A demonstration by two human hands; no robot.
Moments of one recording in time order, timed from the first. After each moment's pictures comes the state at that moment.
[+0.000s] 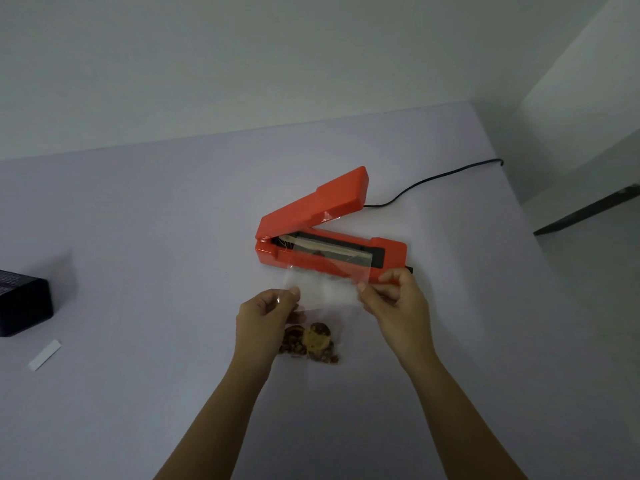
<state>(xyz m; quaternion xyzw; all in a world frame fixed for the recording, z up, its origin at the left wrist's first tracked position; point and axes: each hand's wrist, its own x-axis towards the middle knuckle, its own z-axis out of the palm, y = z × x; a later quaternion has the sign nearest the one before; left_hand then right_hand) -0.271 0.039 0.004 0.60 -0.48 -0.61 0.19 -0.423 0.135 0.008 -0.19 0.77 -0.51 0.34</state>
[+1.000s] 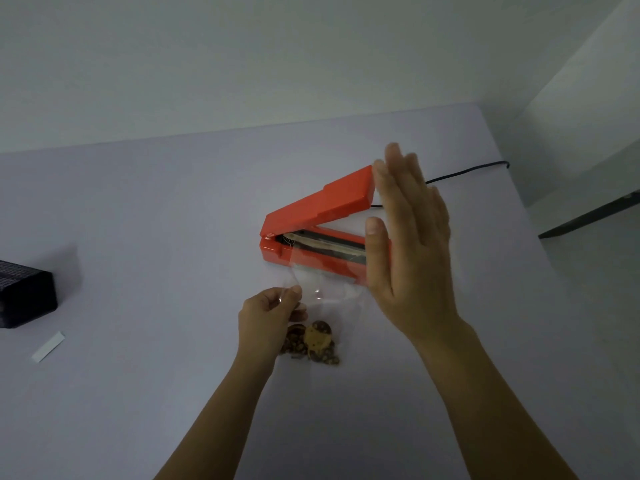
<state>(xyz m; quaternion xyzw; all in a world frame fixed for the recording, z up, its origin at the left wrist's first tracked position) -0.272 0.037 0.000 0.63 -0.47 -0.59 0.17 -0.428 0.091 0.090 -0.57 0.71 -0.40 -0.08</state>
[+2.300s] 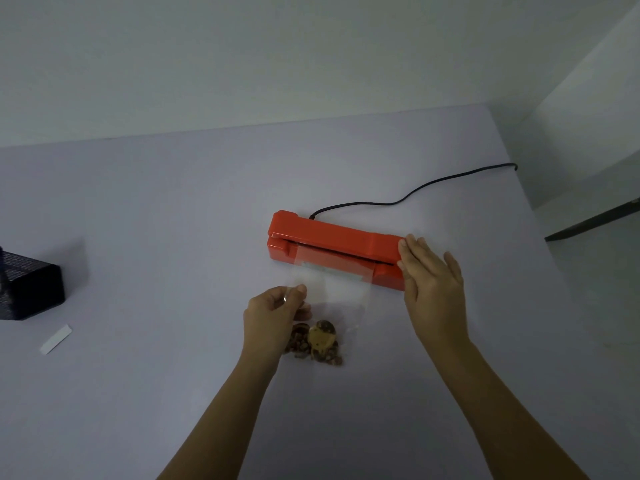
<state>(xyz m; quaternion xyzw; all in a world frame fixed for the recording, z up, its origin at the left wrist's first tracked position) -0.270 0.039 0.003 0.62 -0.47 -0.60 0.18 -0.465 0.135 -0.019 -0.51 0.82 -0.26 -0.09</state>
